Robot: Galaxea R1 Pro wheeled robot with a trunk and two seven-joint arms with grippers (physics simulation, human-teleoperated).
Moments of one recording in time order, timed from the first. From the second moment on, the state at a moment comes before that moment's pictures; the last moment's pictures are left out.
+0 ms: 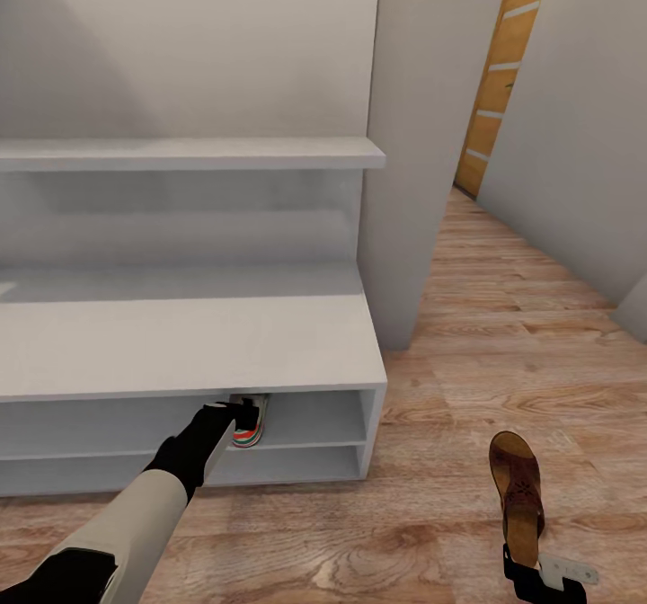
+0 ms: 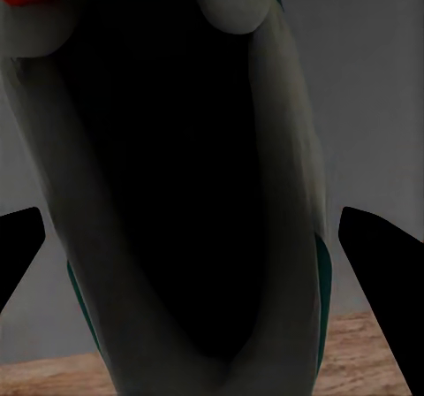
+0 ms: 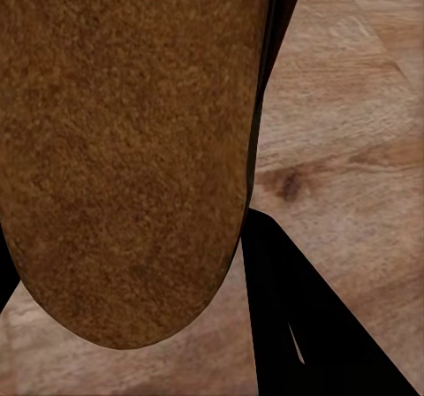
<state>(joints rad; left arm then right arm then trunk) -0.80 -0.05 -0.10 -0.55 -0.05 0.46 0.03 -0.31 -0.17 -0.30 -0.31 0.09 -0.49 -0.09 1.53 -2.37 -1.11</state>
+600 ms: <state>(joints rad) -0.79 -0.04 -0.10 -0.55 -0.05 0.46 0.03 -0.31 -0.17 -0.30 -0.31 0.09 -0.49 -0.09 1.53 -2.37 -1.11</state>
